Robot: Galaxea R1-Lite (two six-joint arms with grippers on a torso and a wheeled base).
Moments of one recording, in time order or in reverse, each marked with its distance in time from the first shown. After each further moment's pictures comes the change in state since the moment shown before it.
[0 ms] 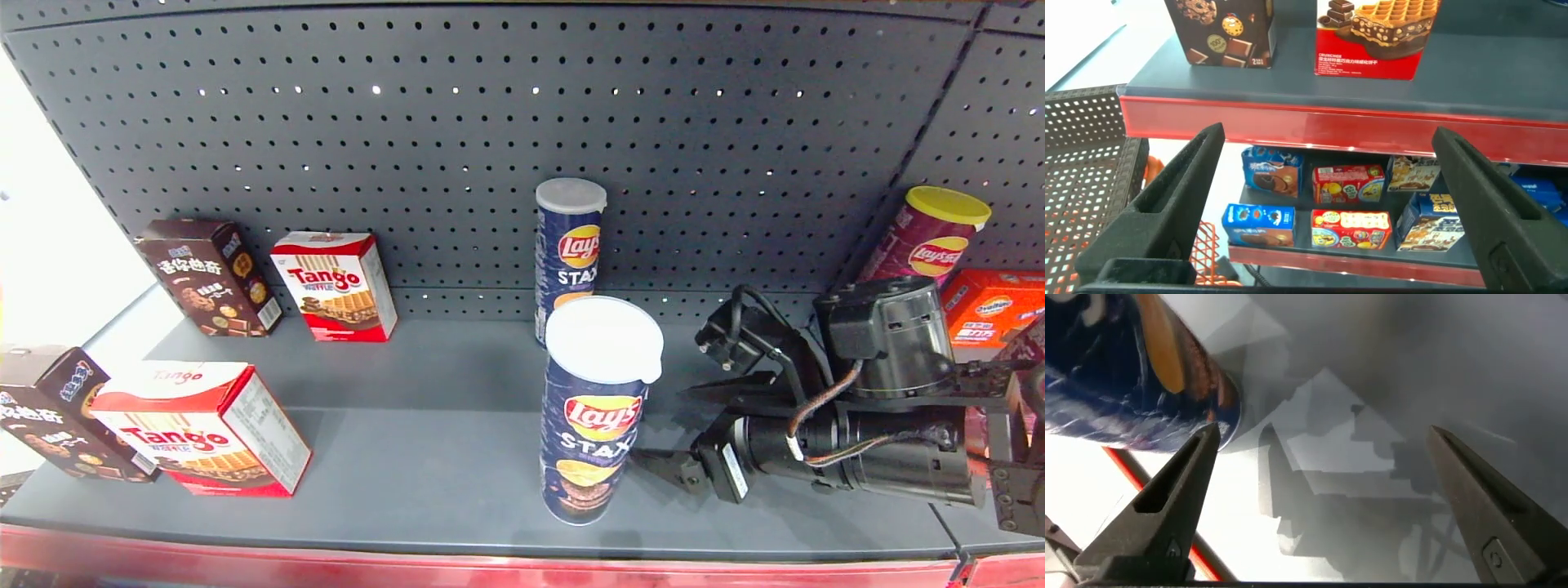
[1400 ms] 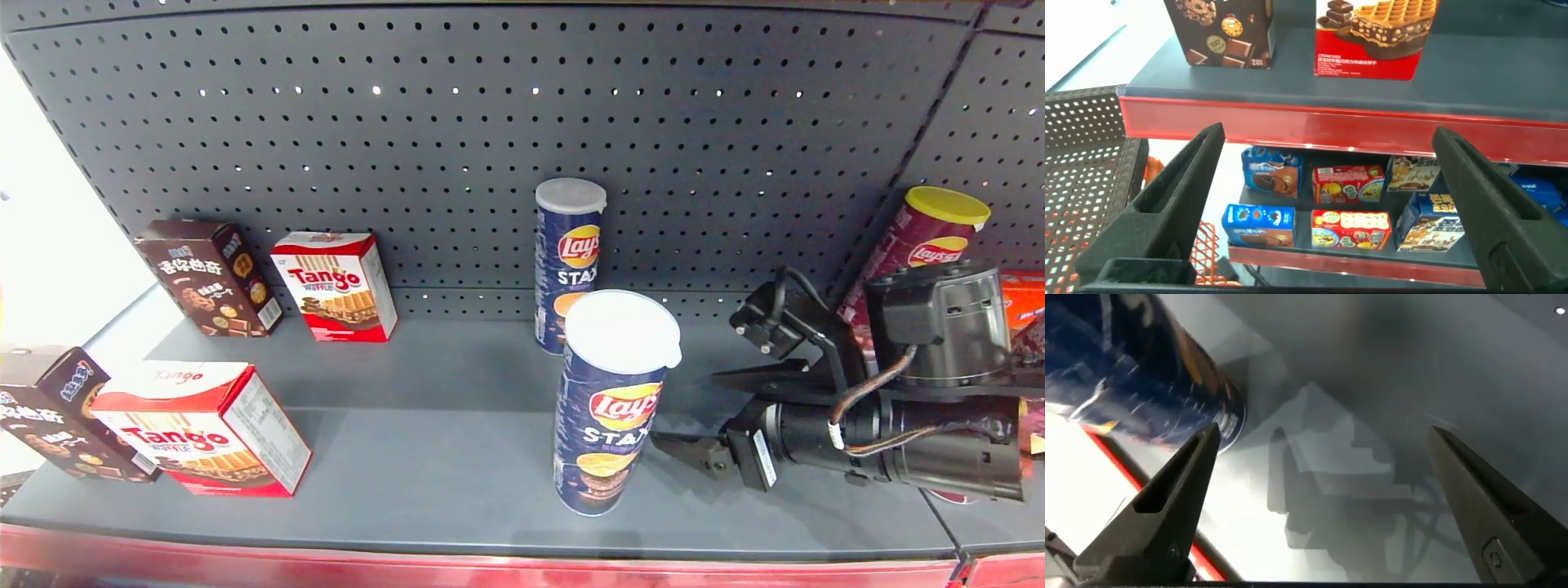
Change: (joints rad) left arm 0.000 0.000 0.000 0.000 0.000 0.001; right arm -0.035 -0.059 0.012 0.007 0.000 0.001
